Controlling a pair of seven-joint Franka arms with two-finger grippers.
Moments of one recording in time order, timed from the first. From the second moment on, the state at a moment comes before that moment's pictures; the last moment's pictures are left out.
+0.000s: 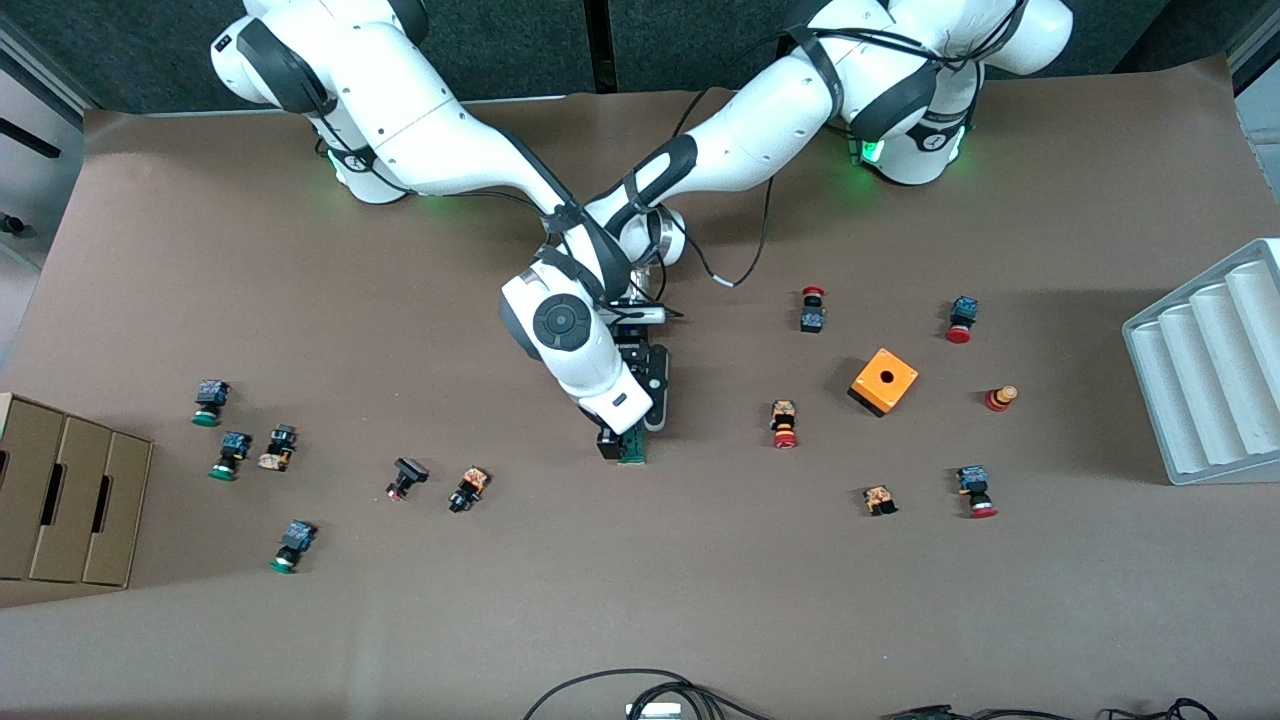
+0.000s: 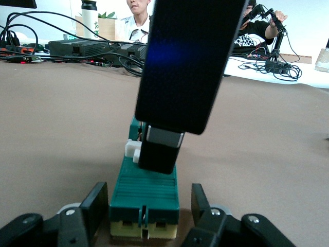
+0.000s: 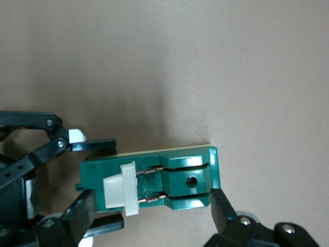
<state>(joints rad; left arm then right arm) -0.79 1.02 -0.36 -1.62 2.03 1.89 -2.61 0.72 0.75 -0.03 -1.58 0.12 2.47 -0.87</state>
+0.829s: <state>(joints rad) -0.79 1.02 -0.36 -1.62 2.03 1.88 -2.61 0.73 0.75 -0.03 -1.58 0.12 2.49 -0.88</state>
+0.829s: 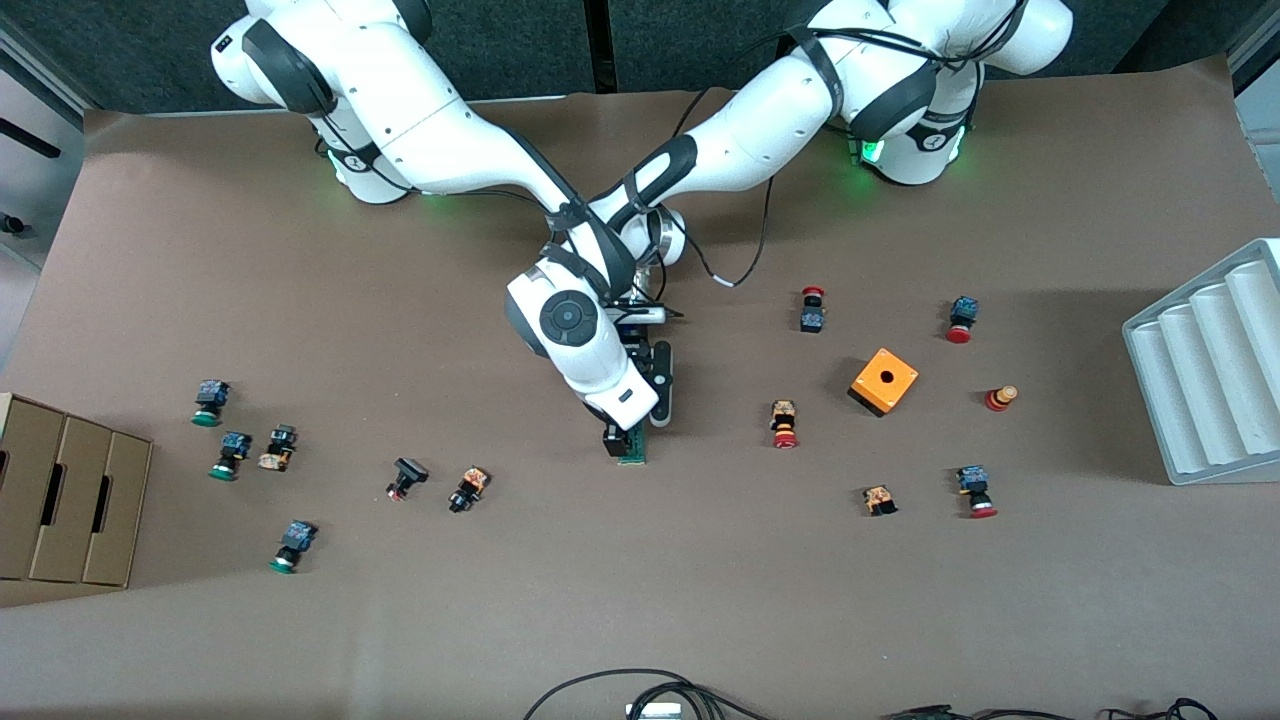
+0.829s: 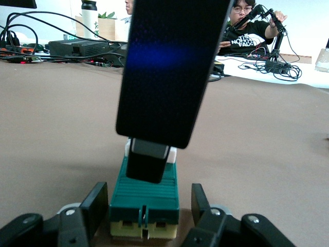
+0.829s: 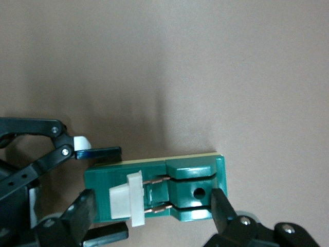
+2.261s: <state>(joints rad) -0.79 1.02 -0.35 -1.62 2.03 1.88 -2.61 0.74 0.76 -0.04 -1.58 0.12 2.49 -0.88</state>
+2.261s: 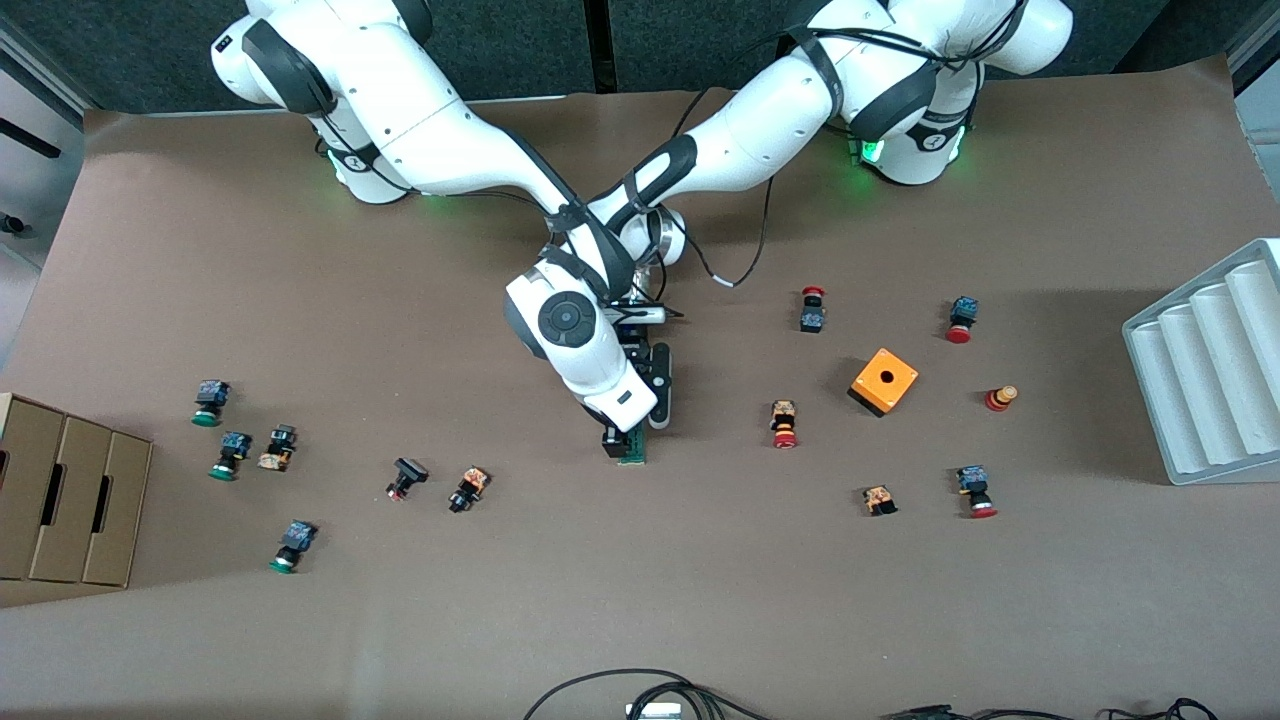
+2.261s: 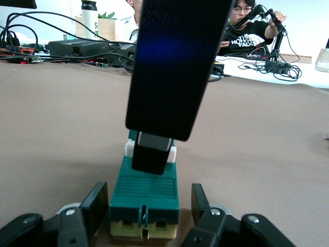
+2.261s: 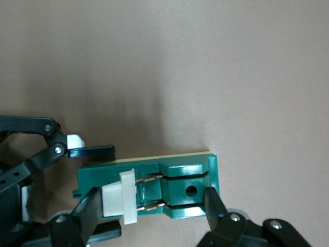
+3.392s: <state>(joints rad) -0.79 1.02 -0.35 -1.62 2.03 1.88 -2.61 0.74 0.75 -0.04 -1.57 0.08 2.49 -0.89</state>
